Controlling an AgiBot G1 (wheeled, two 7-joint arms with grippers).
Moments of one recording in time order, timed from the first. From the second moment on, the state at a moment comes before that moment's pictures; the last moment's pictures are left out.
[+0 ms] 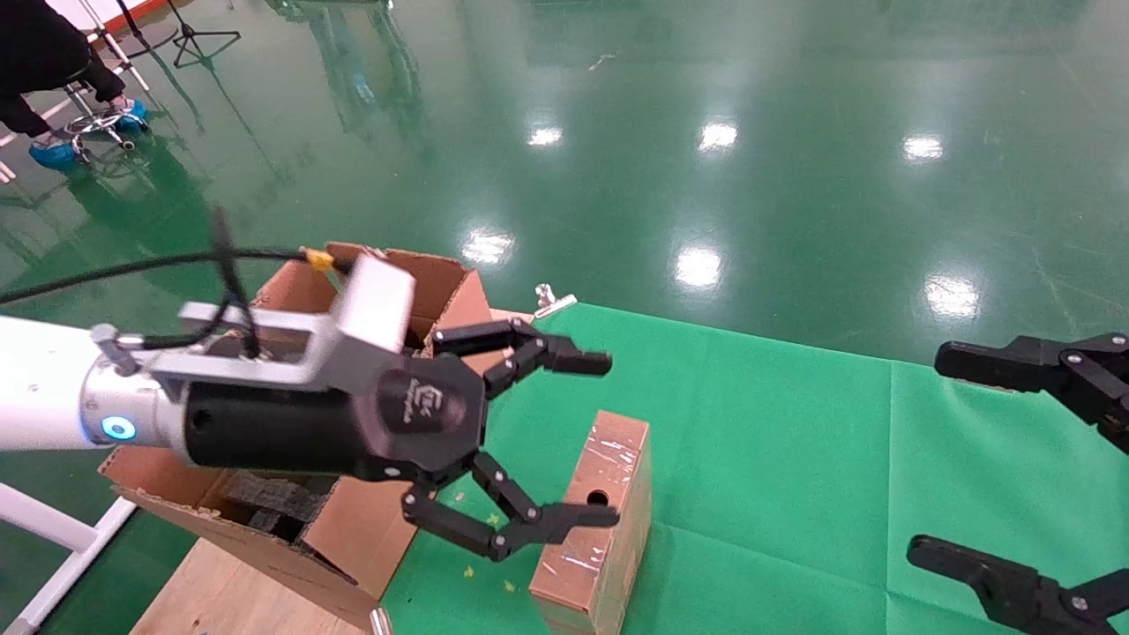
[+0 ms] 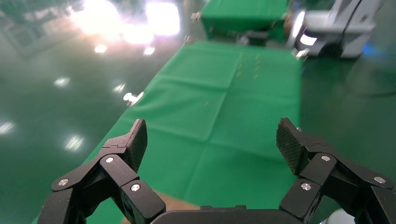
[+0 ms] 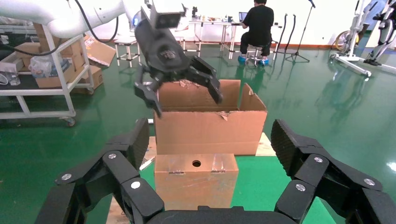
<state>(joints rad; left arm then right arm) -1.15 0.56 0.35 -1.33 0.94 1.45 -0.25 1.08 -0.59 -0.33 1.25 -0.69 -1.47 0.15</state>
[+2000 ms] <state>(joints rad) -1.98 1.06 1.31 -1.18 1.49 1.57 -1.53 1.08 -0.59 -0.33 1.25 -0.69 -1.47 0.15</state>
